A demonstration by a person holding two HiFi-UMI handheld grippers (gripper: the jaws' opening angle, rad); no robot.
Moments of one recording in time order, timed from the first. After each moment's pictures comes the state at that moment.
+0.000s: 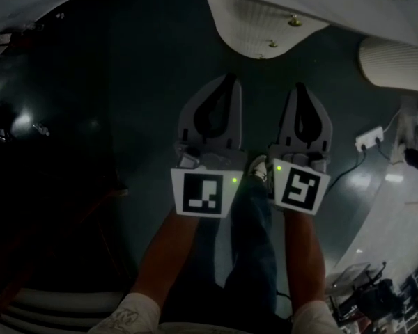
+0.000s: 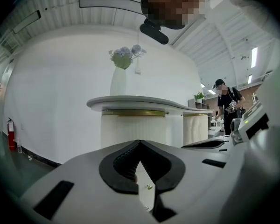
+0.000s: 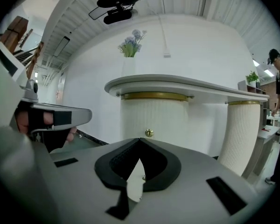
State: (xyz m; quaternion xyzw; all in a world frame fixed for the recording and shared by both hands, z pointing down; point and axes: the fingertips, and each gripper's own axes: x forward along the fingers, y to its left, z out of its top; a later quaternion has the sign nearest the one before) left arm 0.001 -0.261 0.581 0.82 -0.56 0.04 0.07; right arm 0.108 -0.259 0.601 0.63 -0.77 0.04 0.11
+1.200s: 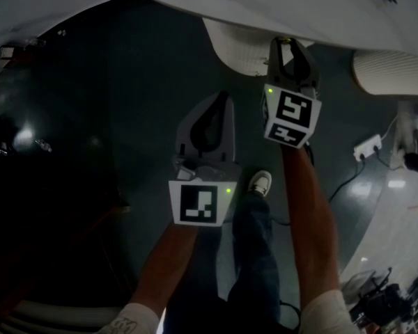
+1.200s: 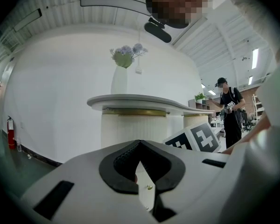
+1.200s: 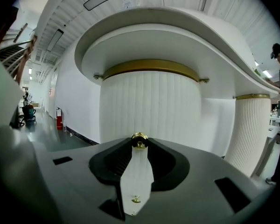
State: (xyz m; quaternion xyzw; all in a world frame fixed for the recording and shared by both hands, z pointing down) left arm 0.003 -0.267 0.580 0.82 -0.56 0.03 0.07; right arm 0.117 -0.384 0.637 0.65 -0.75 0.06 0.13
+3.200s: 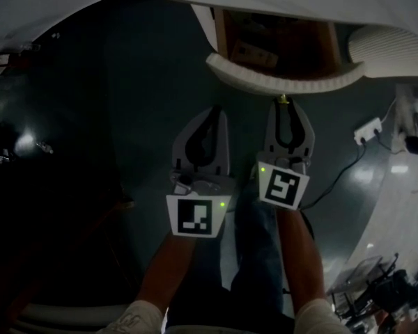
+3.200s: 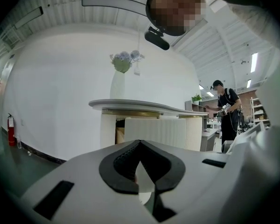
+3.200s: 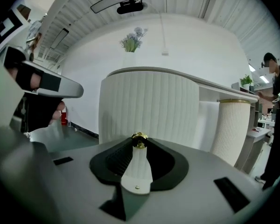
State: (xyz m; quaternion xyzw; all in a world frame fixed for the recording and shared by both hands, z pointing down) left arm -0.001 -0.218 0.576 0.83 -0.55 0.04 0.08; right arm 0.117 -0.226 0.639 0.66 -0.74 0.05 0.14
